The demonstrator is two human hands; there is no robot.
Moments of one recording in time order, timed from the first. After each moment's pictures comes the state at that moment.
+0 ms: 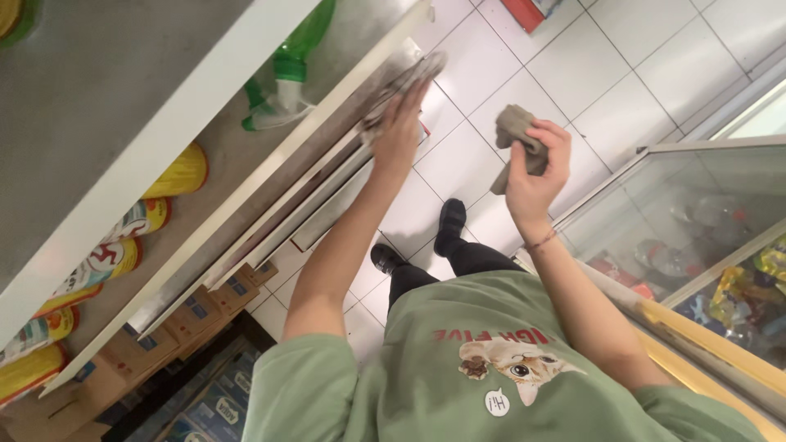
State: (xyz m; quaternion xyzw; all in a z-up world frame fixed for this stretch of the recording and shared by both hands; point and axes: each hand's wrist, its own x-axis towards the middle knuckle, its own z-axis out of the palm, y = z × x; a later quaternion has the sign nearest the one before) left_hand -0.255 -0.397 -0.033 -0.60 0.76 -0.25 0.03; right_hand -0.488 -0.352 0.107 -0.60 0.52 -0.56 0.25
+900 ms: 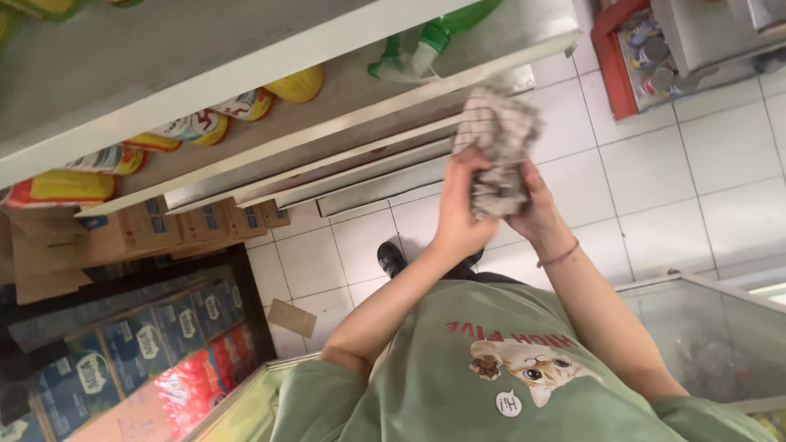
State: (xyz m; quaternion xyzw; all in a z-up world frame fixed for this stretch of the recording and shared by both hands) left_hand -0.320 -0.276 0.161 -0.57 0.46 0.23 -0.65; right_hand -0.434 -0.383 0.103 -0.22 0.14 -0.25 0.93
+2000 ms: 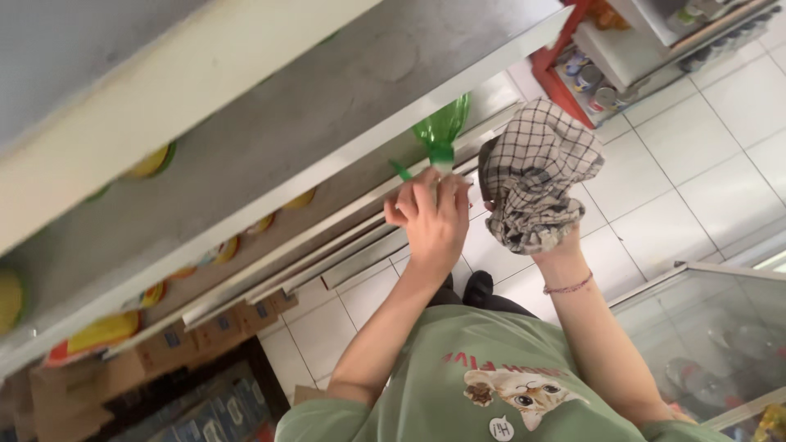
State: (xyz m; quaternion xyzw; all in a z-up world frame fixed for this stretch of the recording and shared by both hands) left_hand -0.261 -0.322 0.205 -0.74 0.54 -0.19 -0.34; right_hand -0.443 -0.399 0.128 -0.12 0.15 -0.41 0.89
